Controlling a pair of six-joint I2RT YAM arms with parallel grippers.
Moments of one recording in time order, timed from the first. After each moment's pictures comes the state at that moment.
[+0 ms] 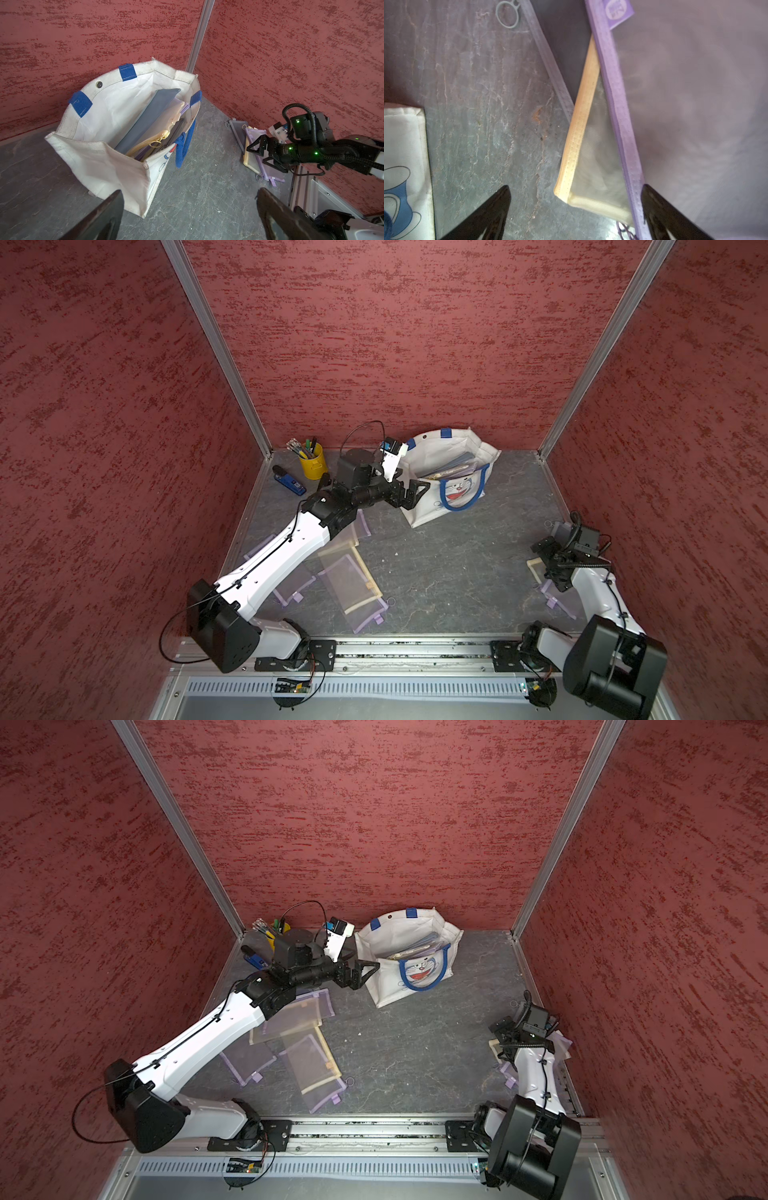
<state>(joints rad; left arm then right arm) -0.61 1.36 1.30 -0.27 0.32 -0.21 -0.46 1.11 0.57 -0.53 -0.11 0.69</state>
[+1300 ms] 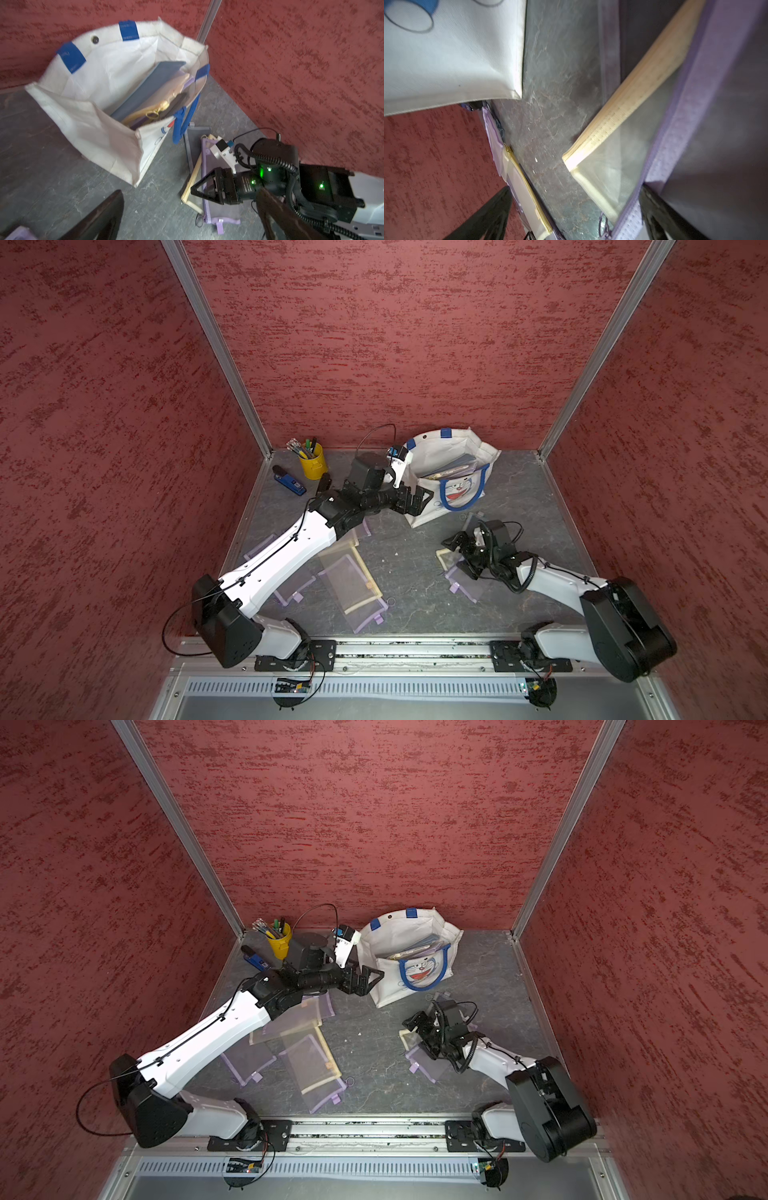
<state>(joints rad) -0.69 1.39 1.34 -0.45 0.22 -0.30 0.38 1.33 0.49 0.00 -0.40 1.20</state>
